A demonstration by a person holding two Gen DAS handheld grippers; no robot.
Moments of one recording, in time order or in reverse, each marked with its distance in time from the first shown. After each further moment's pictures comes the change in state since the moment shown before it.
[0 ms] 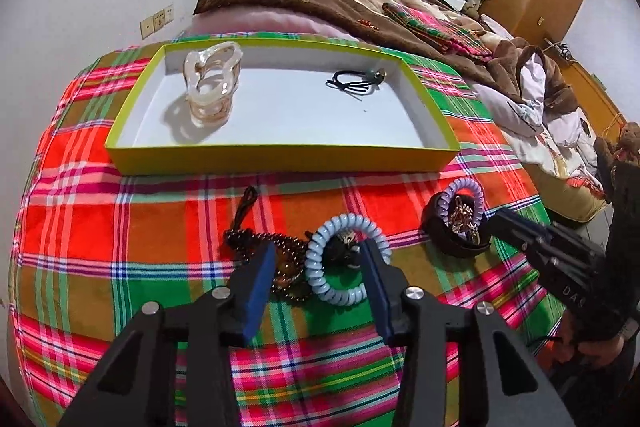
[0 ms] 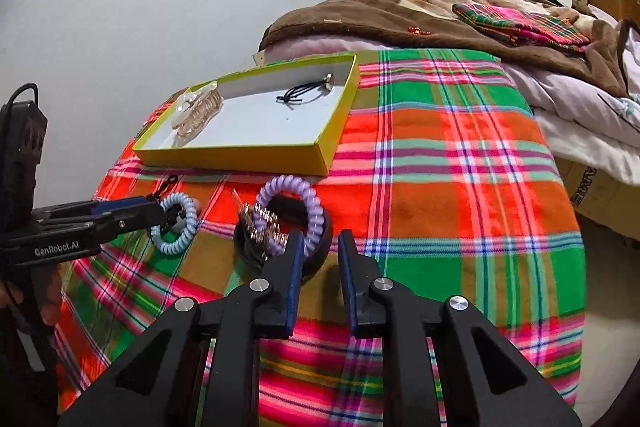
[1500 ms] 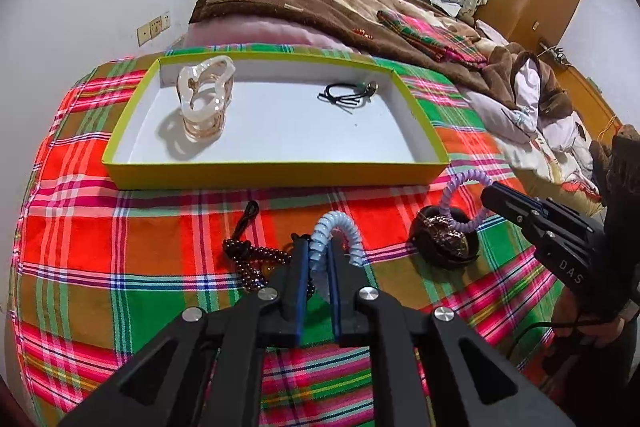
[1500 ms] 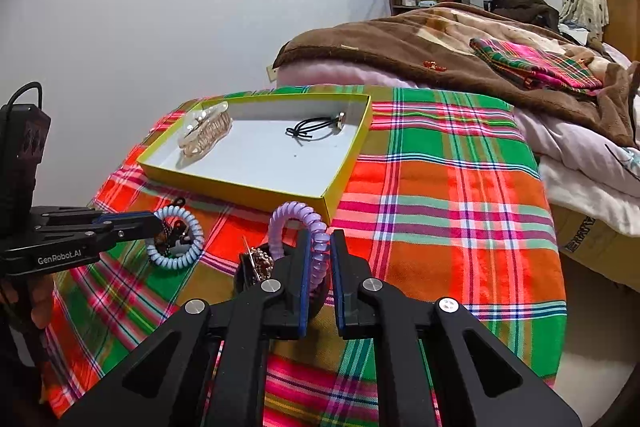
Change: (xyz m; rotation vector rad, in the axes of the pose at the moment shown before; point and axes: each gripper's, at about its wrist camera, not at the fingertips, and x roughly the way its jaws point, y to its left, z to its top) left arm -0.008 -0.003 0.006 -0.001 -0.030 -0.018; right arm -0.001 0.008 0.022 -0.104 -0.057 -0.005
